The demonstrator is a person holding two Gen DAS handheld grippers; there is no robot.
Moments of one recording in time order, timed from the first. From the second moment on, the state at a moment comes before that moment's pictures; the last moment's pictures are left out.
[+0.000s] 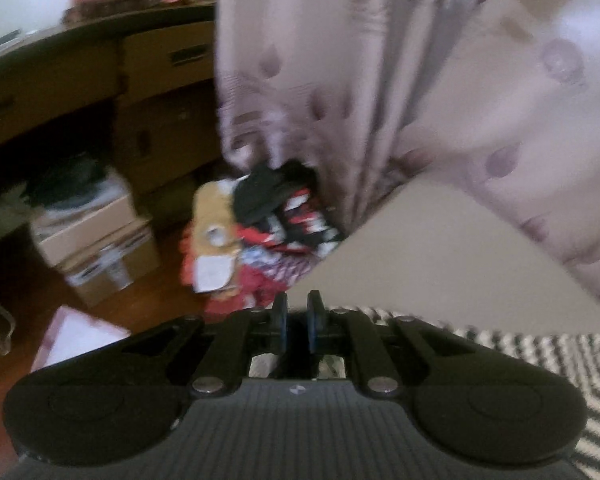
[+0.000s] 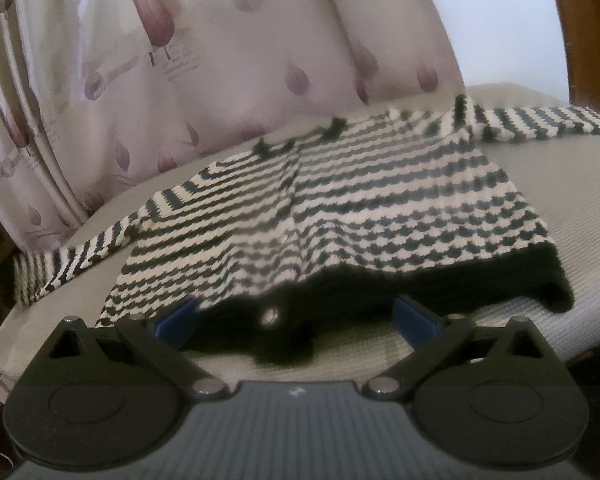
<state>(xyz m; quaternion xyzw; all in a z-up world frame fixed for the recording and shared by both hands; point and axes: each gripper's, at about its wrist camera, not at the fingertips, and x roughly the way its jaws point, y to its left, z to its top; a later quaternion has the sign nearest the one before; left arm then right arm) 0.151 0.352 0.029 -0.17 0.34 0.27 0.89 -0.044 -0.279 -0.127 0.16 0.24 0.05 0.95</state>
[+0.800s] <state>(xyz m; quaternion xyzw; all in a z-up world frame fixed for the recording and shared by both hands) 0.134 0.077 -0.058 0.05 0.20 0.07 0.98 -0.064 -0.608 -0.121 0.39 0.11 -0.15 0.90</state>
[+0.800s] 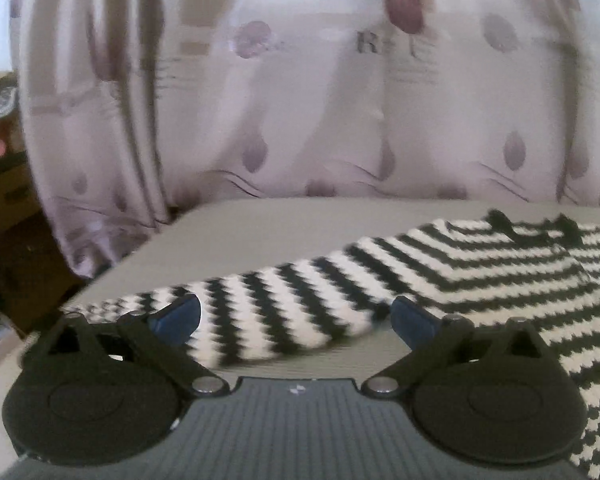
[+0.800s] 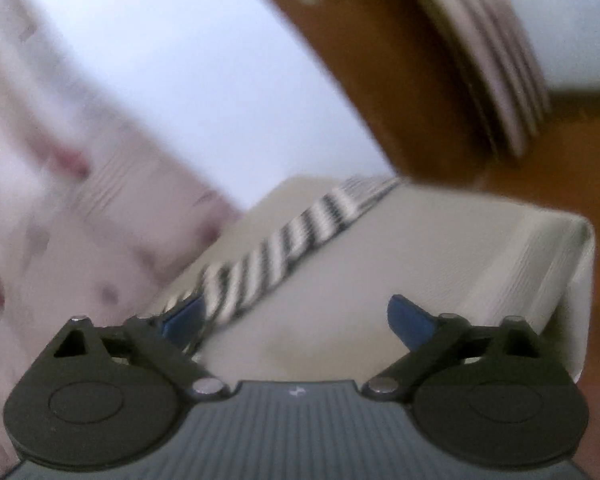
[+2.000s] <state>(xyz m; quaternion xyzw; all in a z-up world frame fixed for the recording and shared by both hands) 0.163 0.015 -0.106 0.22 0.25 0.13 0.93 0.023 -0.784 -0.165 0.58 0.02 -0.09 0.81</state>
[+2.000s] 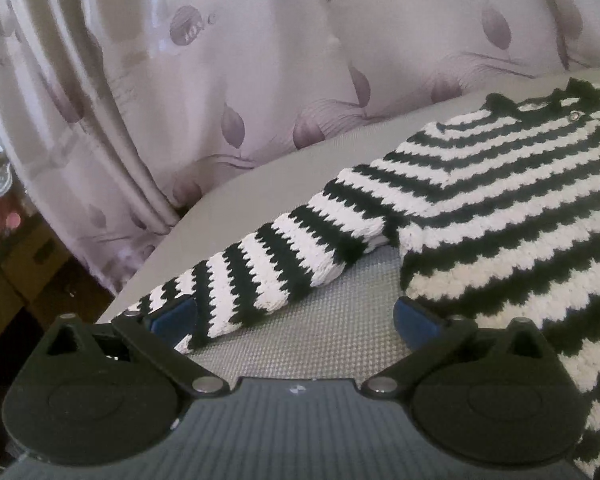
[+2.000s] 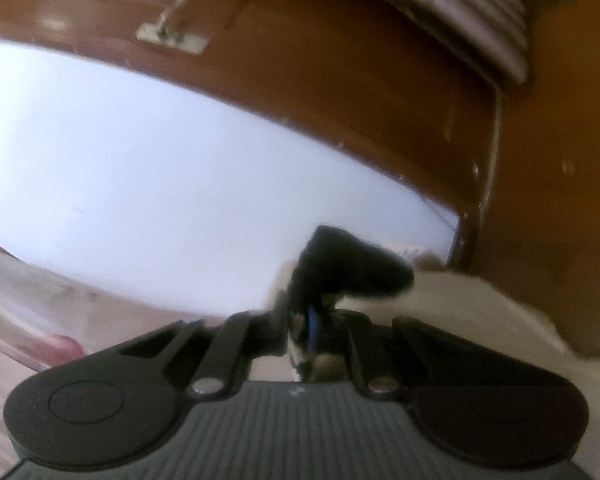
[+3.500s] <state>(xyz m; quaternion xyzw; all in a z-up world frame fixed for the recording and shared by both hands) 0.072 0.044 -0.099 -0.02 0.35 -0.12 0.93 0.018 -0.438 -0.169 0.22 0.29 0.10 0.92</state>
